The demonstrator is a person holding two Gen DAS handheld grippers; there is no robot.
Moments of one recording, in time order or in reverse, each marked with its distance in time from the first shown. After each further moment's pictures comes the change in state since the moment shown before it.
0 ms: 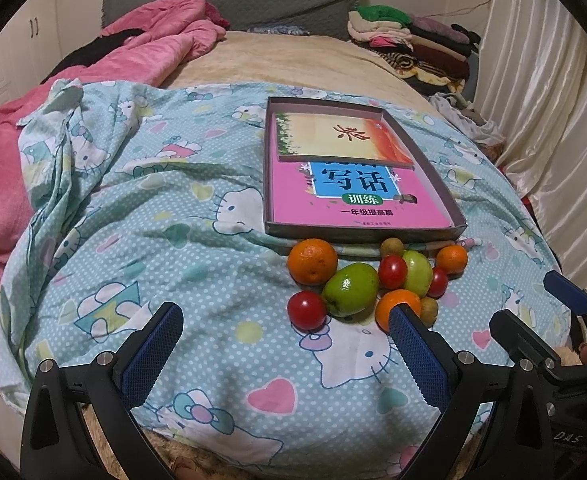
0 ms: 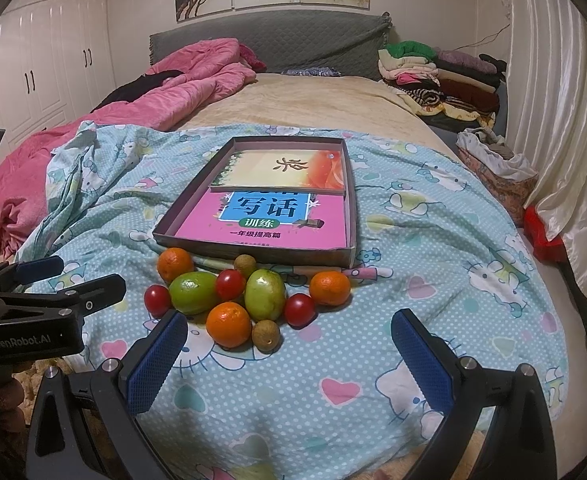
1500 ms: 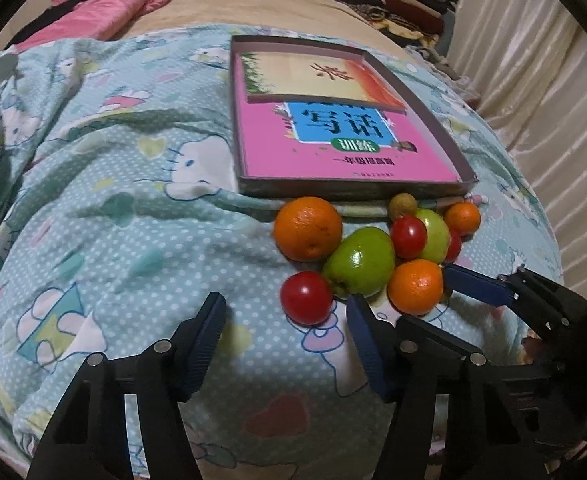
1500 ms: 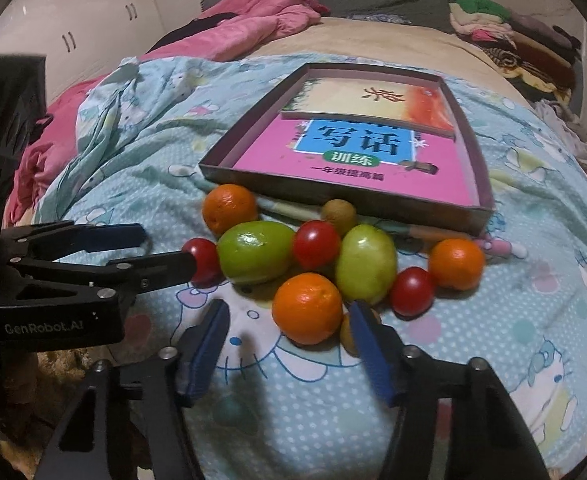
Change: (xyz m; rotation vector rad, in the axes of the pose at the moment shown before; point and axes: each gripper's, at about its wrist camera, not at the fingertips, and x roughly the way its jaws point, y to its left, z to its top) left arm 0.070 0.010 0.002 0.064 0.213 -0.153; right arm 0.088 0.042 -0.008 -0.088 0.215 0.243
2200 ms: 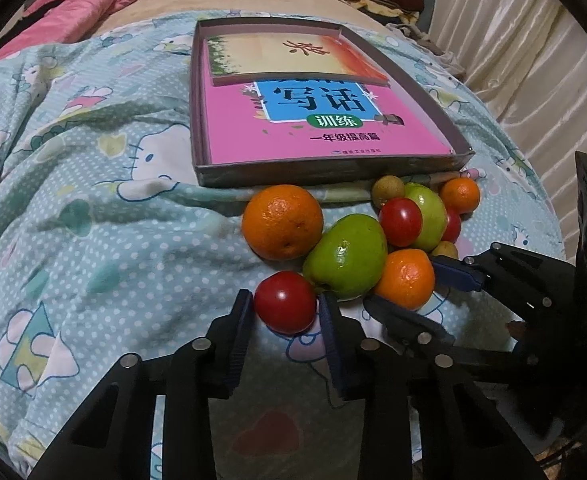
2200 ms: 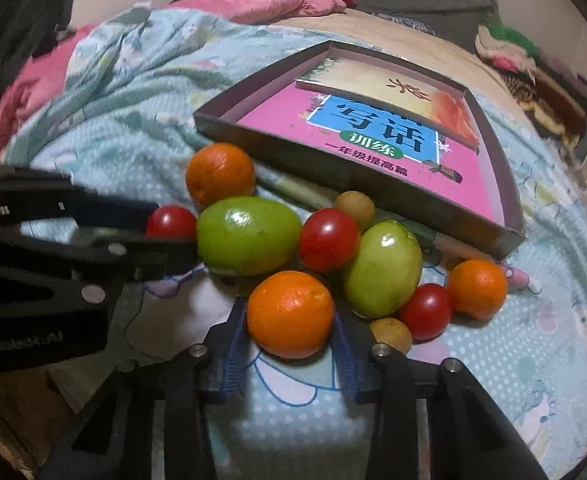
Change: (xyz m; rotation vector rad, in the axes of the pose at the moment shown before) left arm 0.021 -0.010 0.004 0.069 0.051 -0.037; right arm 0.036 0.009 0.000 -0.136 0.060 -0.088
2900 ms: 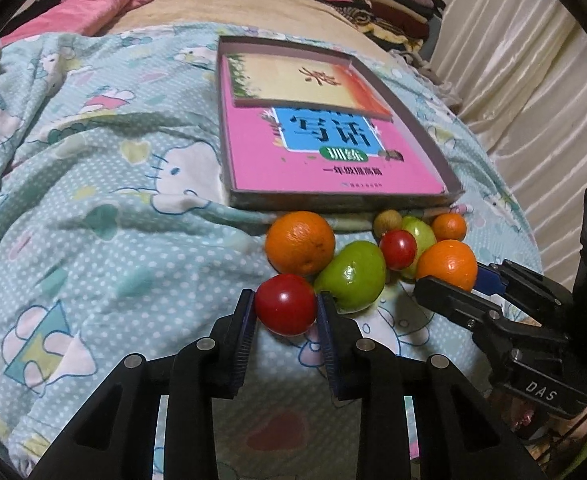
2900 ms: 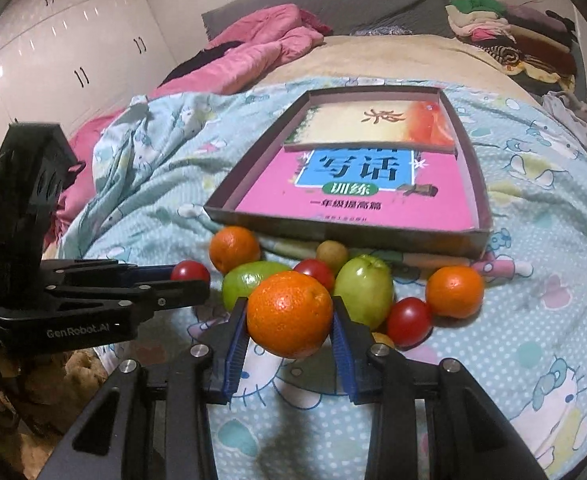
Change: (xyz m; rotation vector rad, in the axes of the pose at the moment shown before) left arm -0.024 0.019 0.002 -0.083 -0.073 -0.059; right arm -0.044 -0.035 0.001 0.204 -0.165 0.193
